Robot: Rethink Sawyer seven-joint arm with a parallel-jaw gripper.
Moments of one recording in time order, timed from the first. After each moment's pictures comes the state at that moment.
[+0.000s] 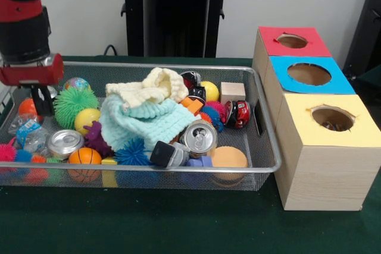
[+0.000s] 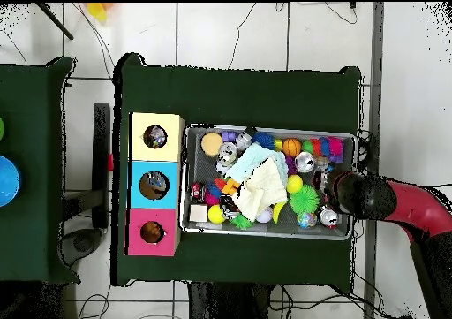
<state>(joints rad) -1.08 -0.51 0.61 1.58 -0.69 0.66 1.61</state>
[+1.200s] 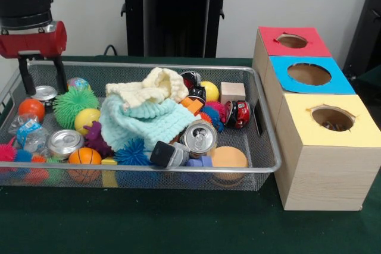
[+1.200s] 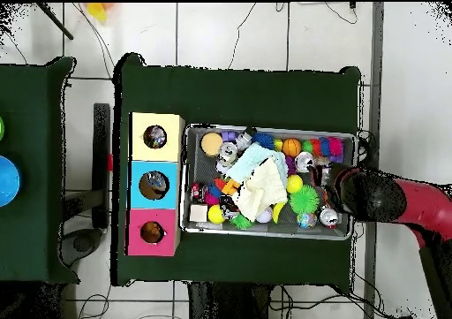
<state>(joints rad) -1.10 -0.62 0.68 1.66 -0.64 0.66 1.61</state>
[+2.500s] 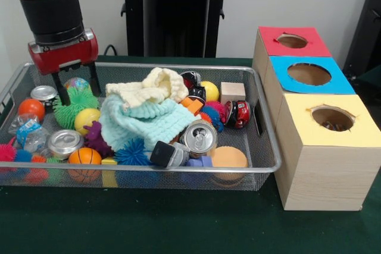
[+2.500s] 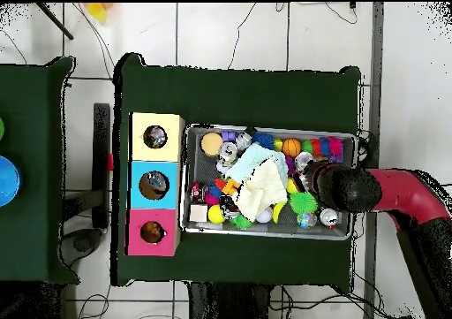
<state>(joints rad) -1.09 -0.55 0.78 1.66 -0.72 0.78 1.24</state>
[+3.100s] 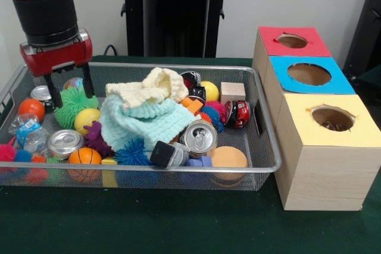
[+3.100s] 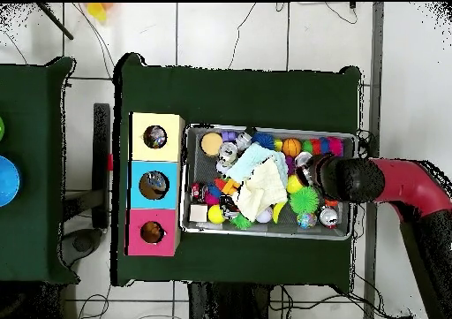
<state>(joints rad) -1.07 -0.55 0.78 1.59 -0.73 0.85 1.20</state>
